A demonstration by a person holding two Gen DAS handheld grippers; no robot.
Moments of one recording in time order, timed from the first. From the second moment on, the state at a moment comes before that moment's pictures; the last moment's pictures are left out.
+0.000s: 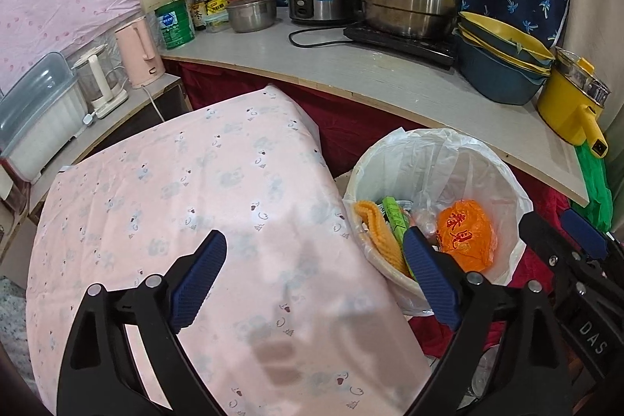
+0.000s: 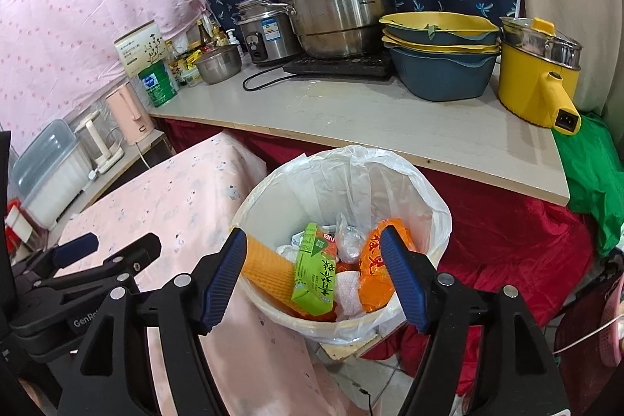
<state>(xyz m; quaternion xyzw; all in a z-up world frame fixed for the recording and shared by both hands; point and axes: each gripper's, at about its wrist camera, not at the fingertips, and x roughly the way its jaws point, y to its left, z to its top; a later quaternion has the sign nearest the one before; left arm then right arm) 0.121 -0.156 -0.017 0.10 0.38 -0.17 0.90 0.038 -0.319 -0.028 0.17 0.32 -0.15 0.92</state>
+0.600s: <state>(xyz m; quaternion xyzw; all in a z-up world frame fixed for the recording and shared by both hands) 0.103 -0.137 -0.024 0.10 0.38 -0.15 0.91 0.018 -0.296 -0.034 0.10 0.34 -0.17 0.92</state>
